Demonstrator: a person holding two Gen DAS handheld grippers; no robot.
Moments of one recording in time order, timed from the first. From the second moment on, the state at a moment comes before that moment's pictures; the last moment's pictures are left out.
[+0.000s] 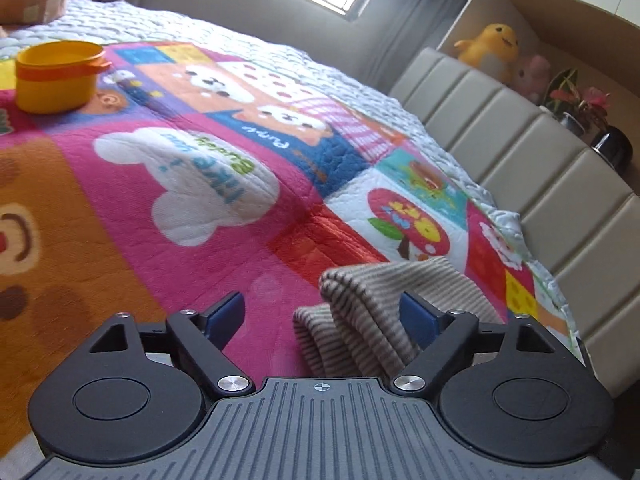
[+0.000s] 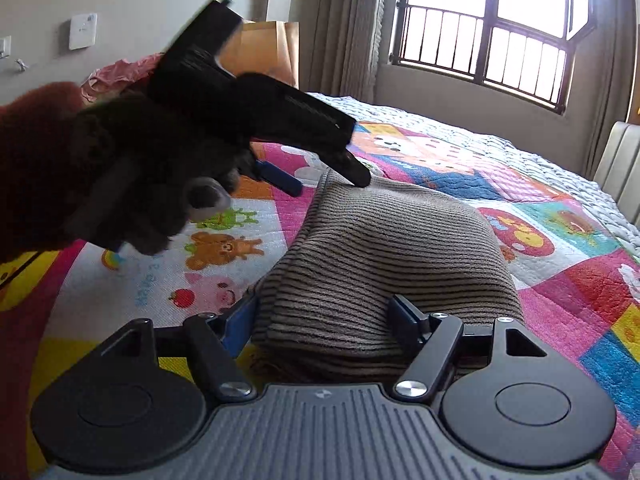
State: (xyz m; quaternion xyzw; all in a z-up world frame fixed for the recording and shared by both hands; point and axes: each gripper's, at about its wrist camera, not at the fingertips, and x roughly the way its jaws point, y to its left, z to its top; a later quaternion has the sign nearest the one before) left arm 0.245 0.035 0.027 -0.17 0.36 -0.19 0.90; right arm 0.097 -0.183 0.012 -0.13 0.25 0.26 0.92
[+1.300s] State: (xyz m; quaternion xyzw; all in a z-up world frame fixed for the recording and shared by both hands) left arm 0.212 0.017 0.033 -0.20 0.32 -0.22 0.90; right arm 0.144 -0.266 0.000 0.01 0.32 0.20 0.93
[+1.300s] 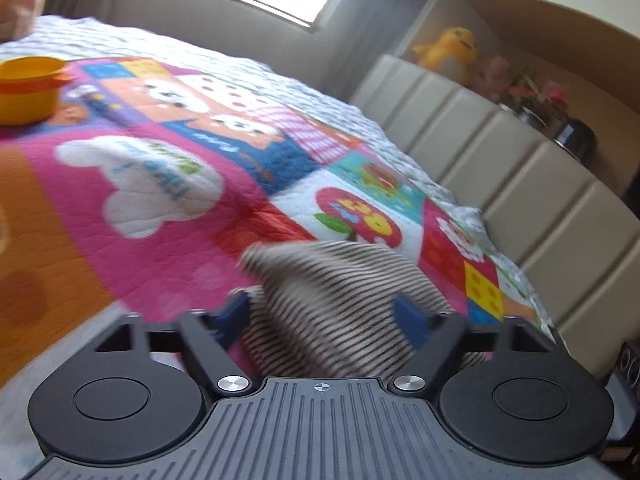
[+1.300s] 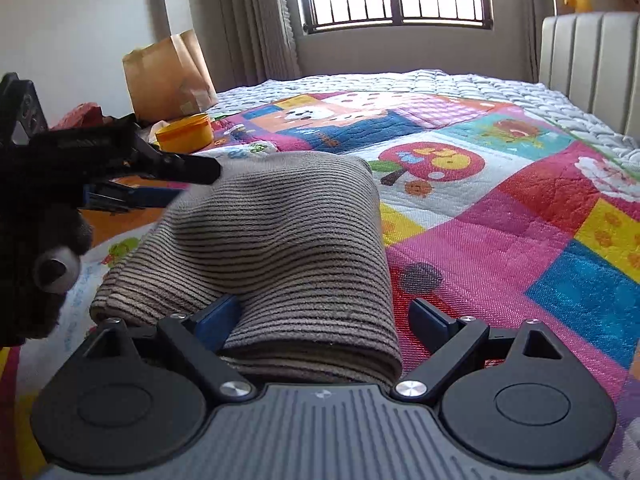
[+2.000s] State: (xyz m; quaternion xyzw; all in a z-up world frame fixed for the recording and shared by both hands) left arm 0.212 -0.004 0.000 -0.21 0.41 -0.24 0.86; right arm 0.207 -0.295 0.058 0.10 0.31 0.19 0.93
